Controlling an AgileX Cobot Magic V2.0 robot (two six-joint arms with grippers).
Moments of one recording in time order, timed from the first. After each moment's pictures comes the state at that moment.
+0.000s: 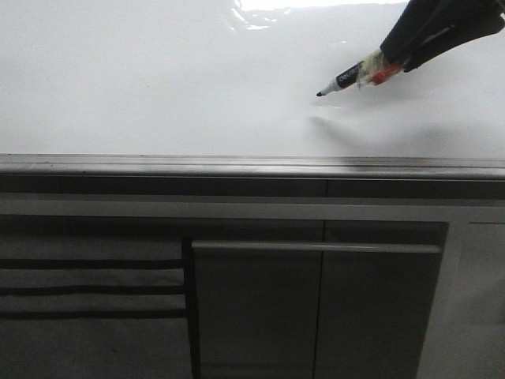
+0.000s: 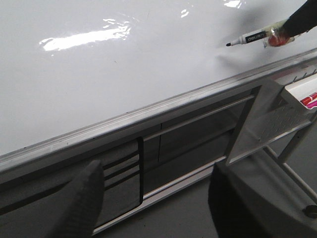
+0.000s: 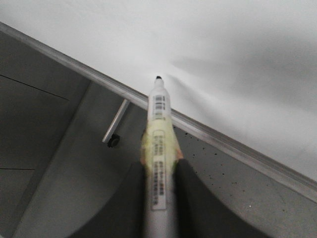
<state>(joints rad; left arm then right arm) -0.49 0.62 -0.63 -0.14 0.52 0.12 0.10 1.48 -1.22 0.75 0.94 -0.64</state>
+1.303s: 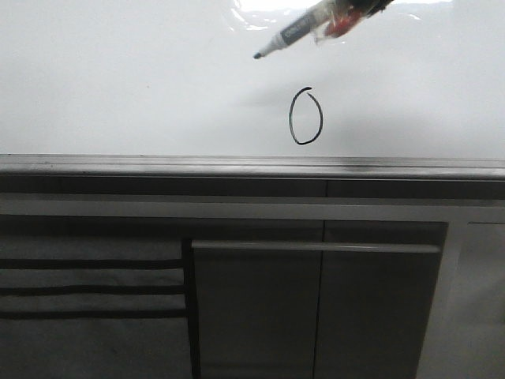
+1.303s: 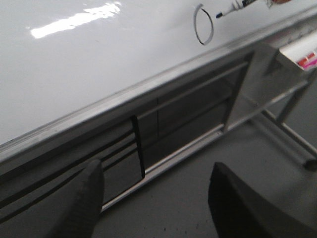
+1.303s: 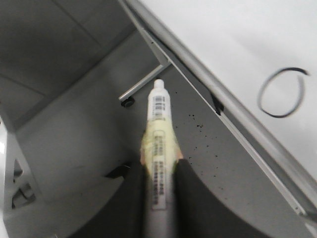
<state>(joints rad) -0.51 0.68 -0.68 -0.20 0.65 0.29 0.24 1.45 -1.37 0.71 1.18 -0.86</state>
